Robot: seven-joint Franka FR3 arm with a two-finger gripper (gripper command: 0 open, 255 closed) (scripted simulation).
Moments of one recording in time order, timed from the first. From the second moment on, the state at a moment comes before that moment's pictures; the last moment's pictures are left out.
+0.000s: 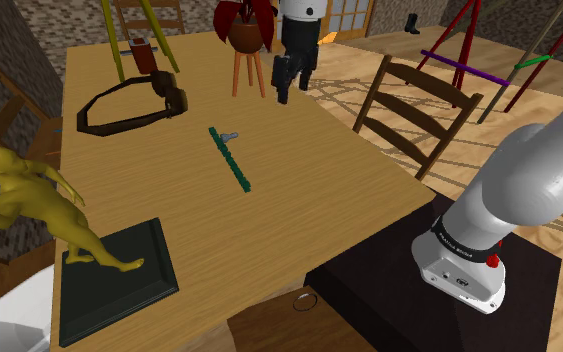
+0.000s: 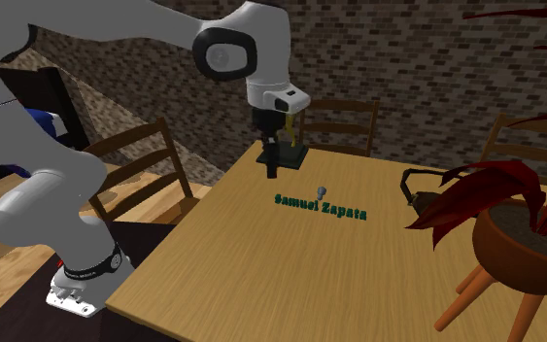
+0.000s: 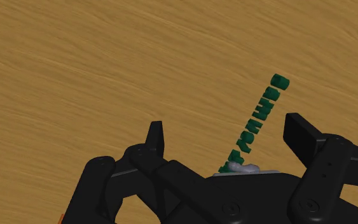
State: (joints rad) arm 0.03 -0.27 0.22 -2.18 0.10 1.93 0.02
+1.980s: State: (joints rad) arm 0.12 0.35 0.28 -1.83 -0.15 2.20 0.18
